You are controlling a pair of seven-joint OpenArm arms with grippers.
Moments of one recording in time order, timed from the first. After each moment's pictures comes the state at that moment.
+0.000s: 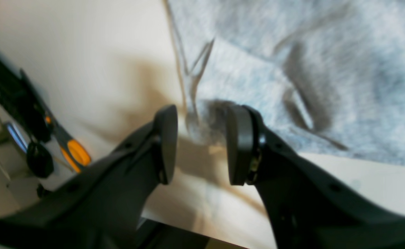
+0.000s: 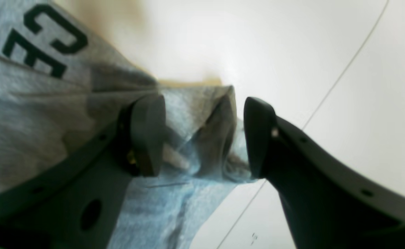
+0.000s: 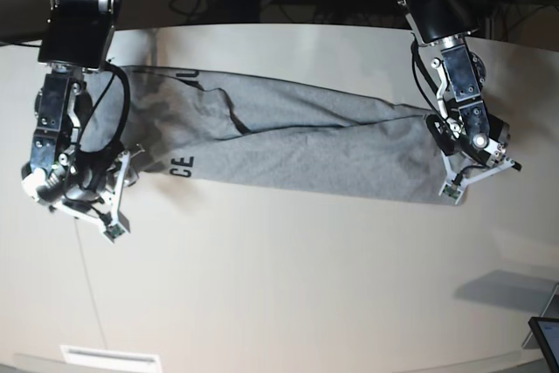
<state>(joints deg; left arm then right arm) -5.9 -10.7 -20.1 94.7 22.3 -40.4 69.5 12.9 8.1 10.5 91.3 7.2 41.0 -77.8</state>
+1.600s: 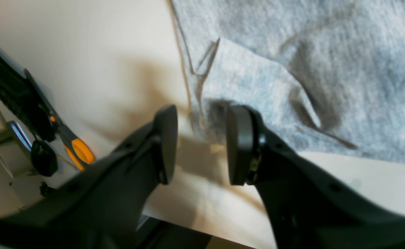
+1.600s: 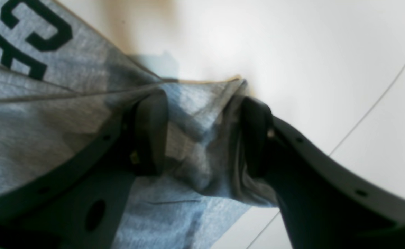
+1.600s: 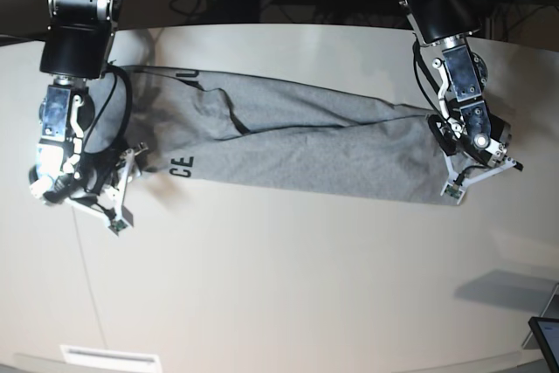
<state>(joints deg) -5.9 -11.0 -20.1 94.7 22.5 -40.4 69.5 14.7 8.2 10.5 82.0 6.9 41.0 -75.4</state>
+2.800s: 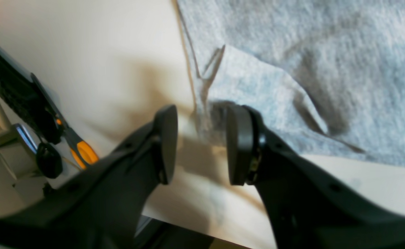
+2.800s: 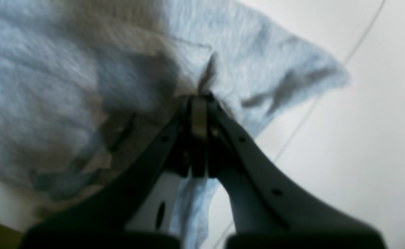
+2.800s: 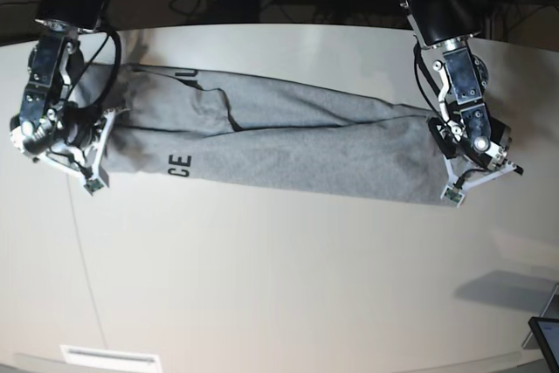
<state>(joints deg) -6.5 -11.3 -19.5 94.6 22.6 -40.4 69.5 2.0 8.2 16.9 97.9 7.2 41.0 -79.1</state>
